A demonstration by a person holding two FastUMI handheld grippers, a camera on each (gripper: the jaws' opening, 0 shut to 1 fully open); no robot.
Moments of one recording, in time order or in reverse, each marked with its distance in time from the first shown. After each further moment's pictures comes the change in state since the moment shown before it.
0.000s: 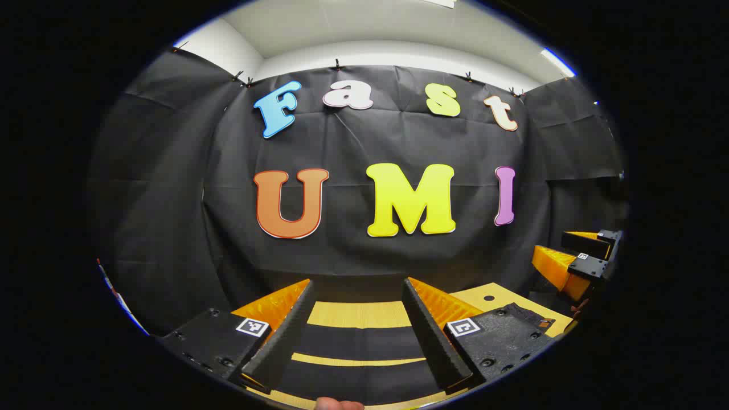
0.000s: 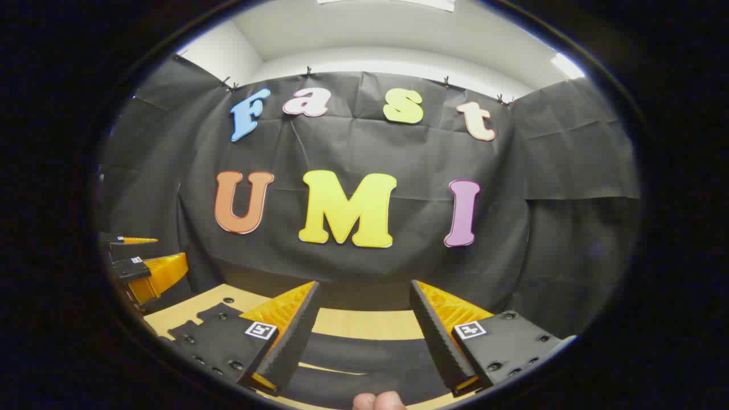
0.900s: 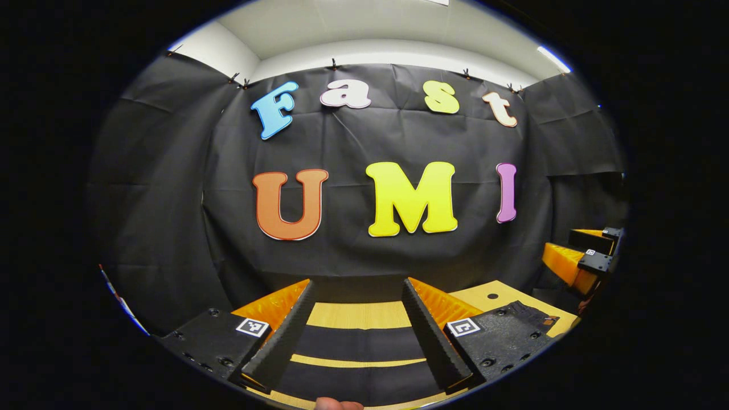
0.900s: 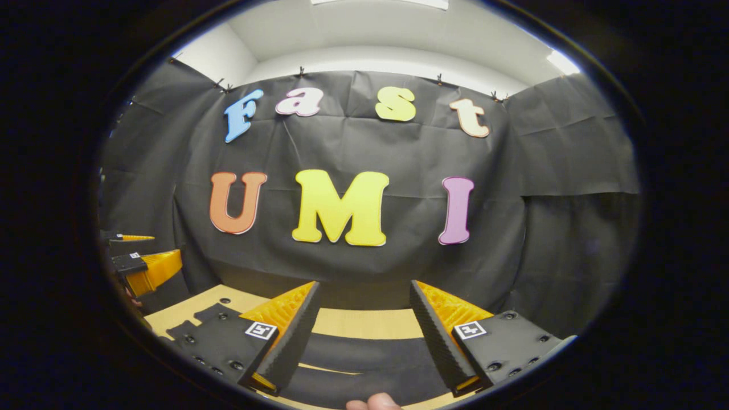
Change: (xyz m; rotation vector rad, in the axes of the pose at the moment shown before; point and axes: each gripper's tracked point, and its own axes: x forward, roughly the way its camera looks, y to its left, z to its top) left arm 0.007 0.004 -0.004 0.018 0.014 0.022; right arm 0.001 -0.030 -0.006 0.014 0.009 -0.023
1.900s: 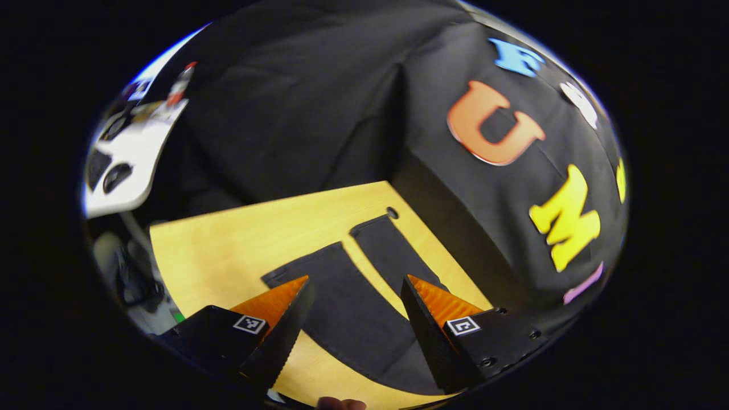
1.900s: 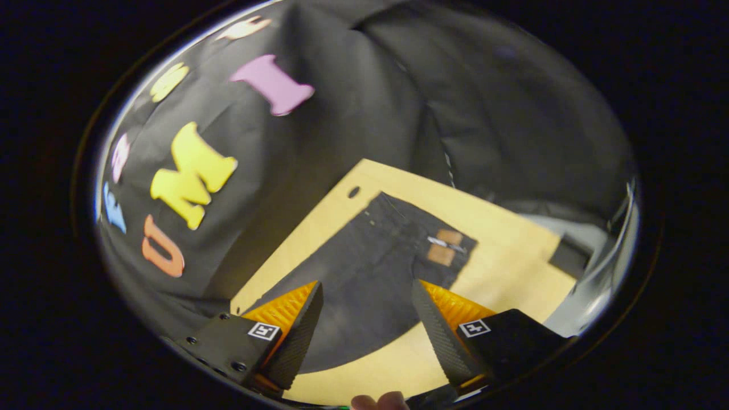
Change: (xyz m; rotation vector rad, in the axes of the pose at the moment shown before) left arm -0.053 0.180 -0.247 -0.993 0.478 0.528; right arm -0.012 -0.226 -0.257 0.922 0.692 -0.275
